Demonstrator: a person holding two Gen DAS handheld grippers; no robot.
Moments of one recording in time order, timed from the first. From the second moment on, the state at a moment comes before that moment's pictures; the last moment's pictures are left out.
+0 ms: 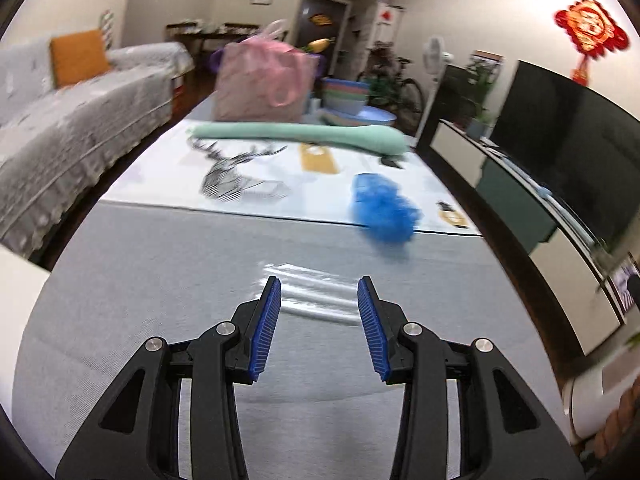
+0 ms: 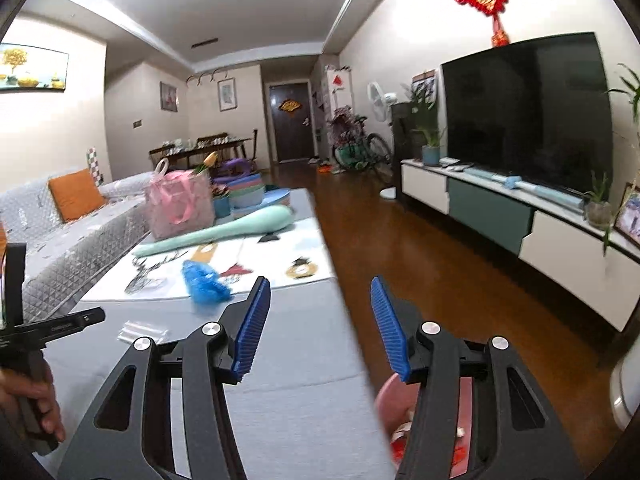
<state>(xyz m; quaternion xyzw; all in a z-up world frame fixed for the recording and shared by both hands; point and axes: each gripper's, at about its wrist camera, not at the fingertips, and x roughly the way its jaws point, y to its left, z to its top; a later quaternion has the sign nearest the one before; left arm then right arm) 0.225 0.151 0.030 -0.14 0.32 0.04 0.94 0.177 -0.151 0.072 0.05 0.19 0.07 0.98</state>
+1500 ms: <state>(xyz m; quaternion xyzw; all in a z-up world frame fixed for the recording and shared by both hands) 0.299 0.157 -0.017 -0.10 0.43 0.07 0.89 0.228 -0.085 0.045 0.03 0.27 0.15 0.95</state>
